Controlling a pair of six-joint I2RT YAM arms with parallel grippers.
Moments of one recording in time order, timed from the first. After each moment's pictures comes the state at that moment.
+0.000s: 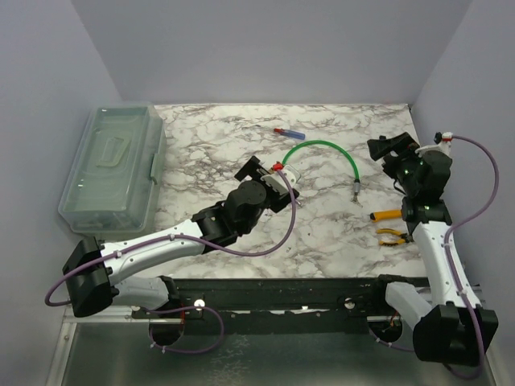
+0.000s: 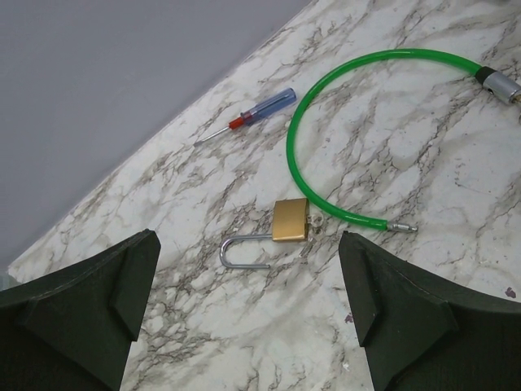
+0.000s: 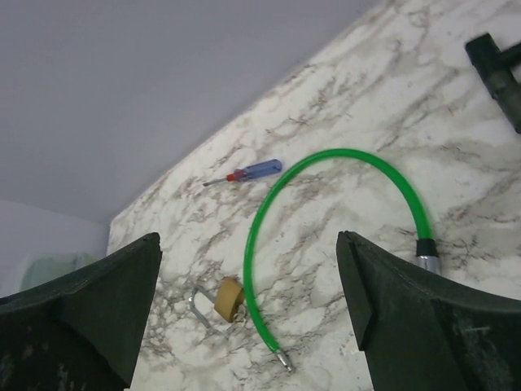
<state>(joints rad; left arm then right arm) -1.07 1.24 0.92 0.13 -0.58 0.31 -0.12 0.99 0.74 0.04 -0.14 0.73</state>
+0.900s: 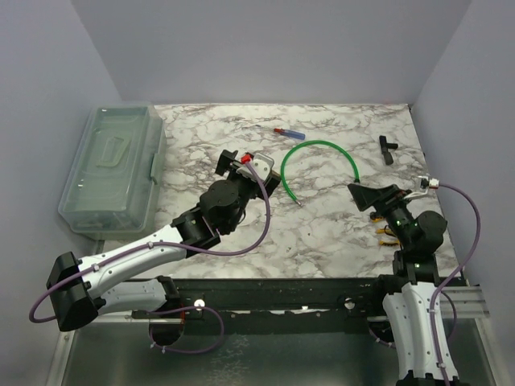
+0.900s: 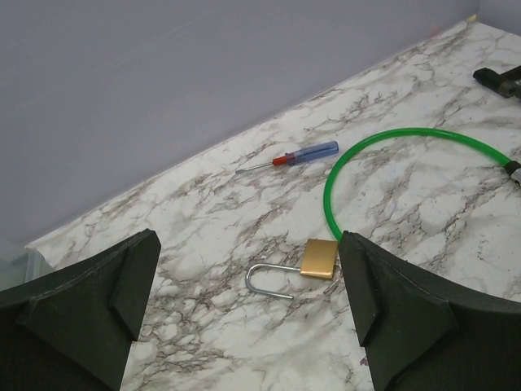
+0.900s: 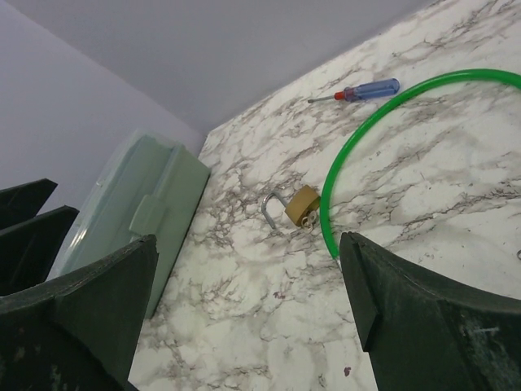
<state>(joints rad) -1.02 1.10 0.86 0.25 -0.64 0.28 -0.12 0.41 0.34 0.12 -0.50 0.79</state>
